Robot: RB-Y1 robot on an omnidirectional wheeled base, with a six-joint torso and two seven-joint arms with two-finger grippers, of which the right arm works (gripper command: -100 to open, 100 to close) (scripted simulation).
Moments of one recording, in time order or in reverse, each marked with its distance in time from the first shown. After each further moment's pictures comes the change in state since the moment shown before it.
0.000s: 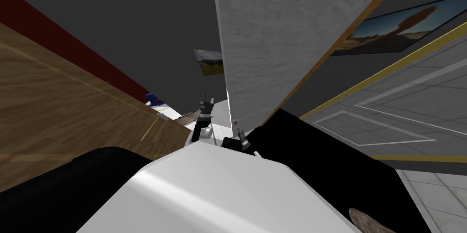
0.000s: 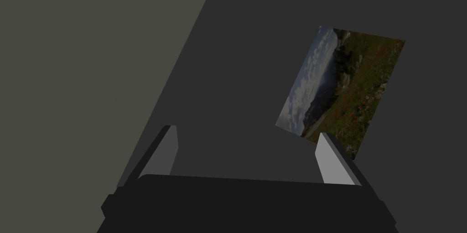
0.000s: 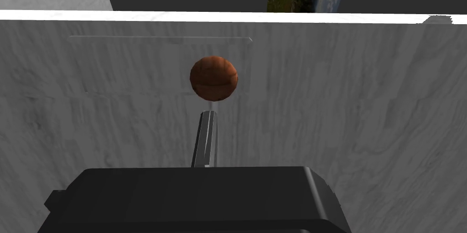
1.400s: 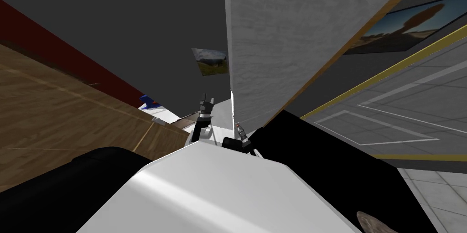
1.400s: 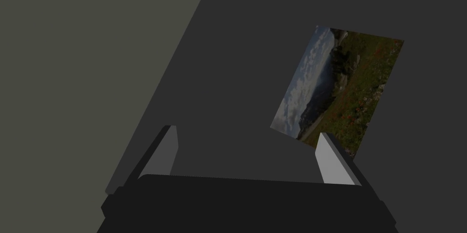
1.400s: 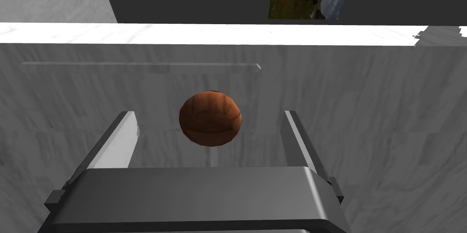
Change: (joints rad) arm -0.023 0.035 -0.048 0.025 -0.010 0.018 0.009
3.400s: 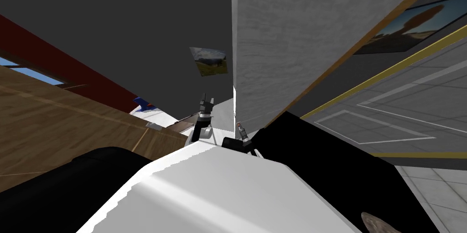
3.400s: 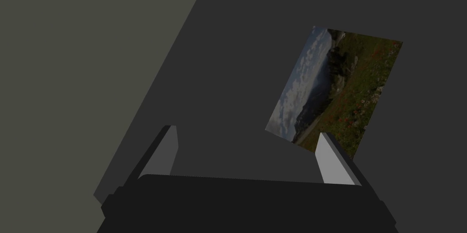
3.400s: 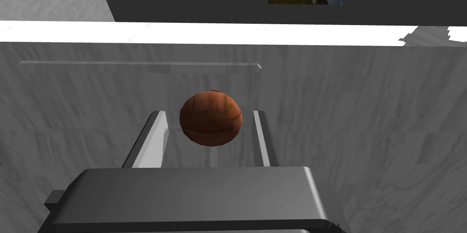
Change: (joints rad) arm -0.002 0.017 -0.039 0.026 -0.009 -0.024 0.015
